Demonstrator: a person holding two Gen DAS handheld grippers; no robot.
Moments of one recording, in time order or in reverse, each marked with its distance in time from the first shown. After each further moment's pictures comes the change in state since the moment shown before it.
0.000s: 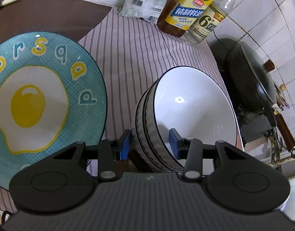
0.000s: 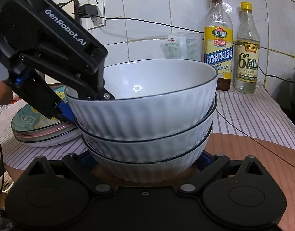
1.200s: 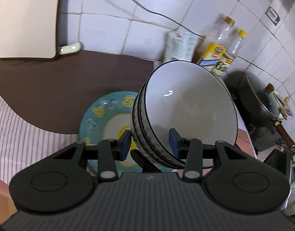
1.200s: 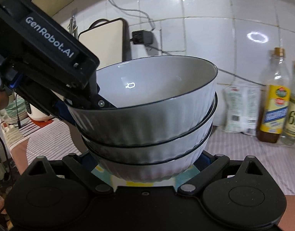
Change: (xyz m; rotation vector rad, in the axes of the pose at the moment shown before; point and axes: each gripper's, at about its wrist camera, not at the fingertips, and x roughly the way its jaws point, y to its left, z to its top) left arm -0.159 0.081 0.021 0.066 -0.185 0.108; right arm 0.017 0.134 0.081 -0.086 -0.084 0.125
